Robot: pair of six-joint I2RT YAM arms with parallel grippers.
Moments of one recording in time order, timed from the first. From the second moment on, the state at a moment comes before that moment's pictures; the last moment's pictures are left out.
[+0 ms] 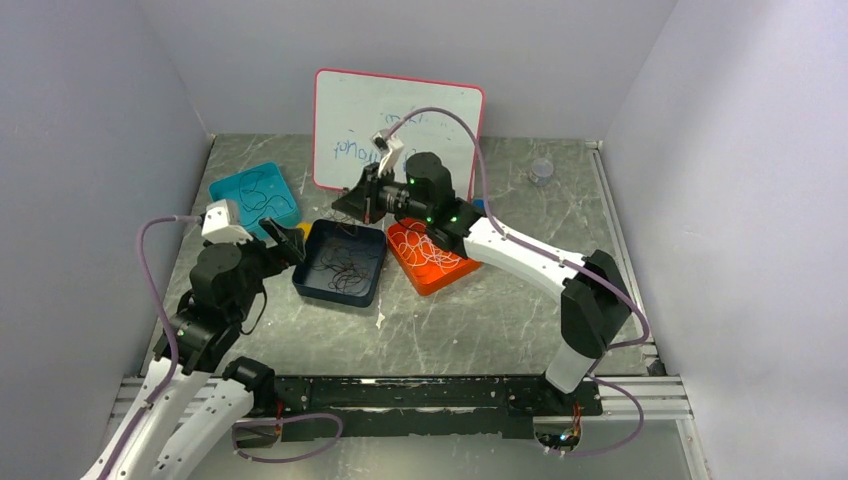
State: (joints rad) left arm -0.40 0.52 0.71 -0.43 -0.34 -0.57; right arm 0.83 1.69 1.37 0.23 -0.36 0.52
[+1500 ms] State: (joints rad) left arm -0.40 0.55 0.70 -0.51 -0.34 -0.55; right arm 0.93 2.05 1.33 0.12 -0.13 0.42
